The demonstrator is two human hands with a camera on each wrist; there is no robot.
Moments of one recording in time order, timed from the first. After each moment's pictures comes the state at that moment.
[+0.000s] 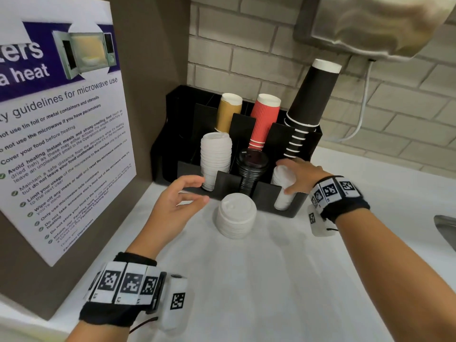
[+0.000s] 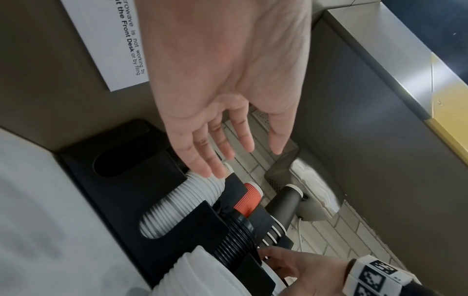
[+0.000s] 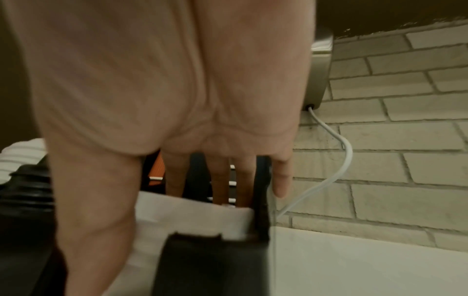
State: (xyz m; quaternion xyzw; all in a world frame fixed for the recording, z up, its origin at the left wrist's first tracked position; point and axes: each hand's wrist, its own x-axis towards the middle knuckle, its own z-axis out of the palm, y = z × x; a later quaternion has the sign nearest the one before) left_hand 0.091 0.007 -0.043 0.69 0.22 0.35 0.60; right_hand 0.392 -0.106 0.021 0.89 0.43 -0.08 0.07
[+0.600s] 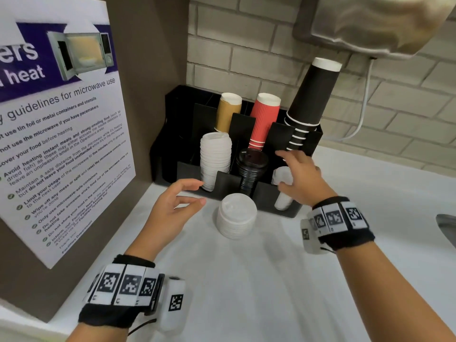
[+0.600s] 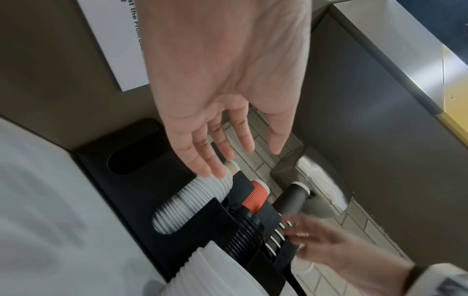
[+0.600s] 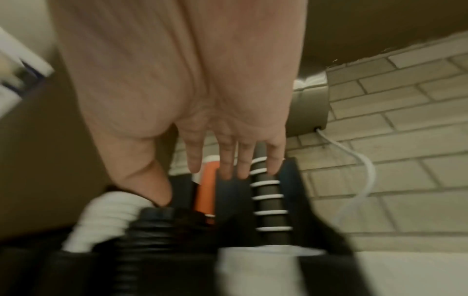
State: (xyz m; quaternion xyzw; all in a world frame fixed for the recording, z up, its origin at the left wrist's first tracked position) left_hand 0.090 0.011 -0.052 0.69 0.23 0.34 0.59; right_hand 0.352 -0.124 0.012 0.85 0.49 0.04 -0.16
